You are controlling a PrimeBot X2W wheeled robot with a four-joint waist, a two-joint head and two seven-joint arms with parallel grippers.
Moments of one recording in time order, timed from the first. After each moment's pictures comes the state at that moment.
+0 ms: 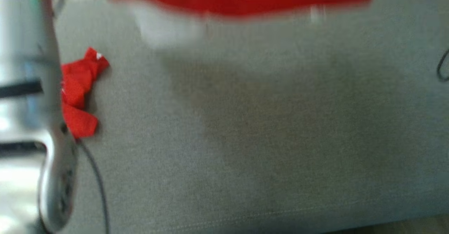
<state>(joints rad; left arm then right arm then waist) -1.21 0.09 -0.05 0.49 -0.85 0.09 -0.07 -1.20 -0.26 0.11 0.58 0.34 0.13 0.10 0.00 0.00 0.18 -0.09</state>
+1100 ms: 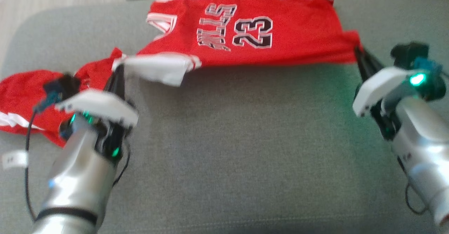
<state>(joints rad) -0.66 0.14 -0.35 0.89 -0.81 -0.12 -0.23 -0.81 -0.30 0.56 1.03 0.56 0.13 -0.16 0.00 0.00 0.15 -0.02</state>
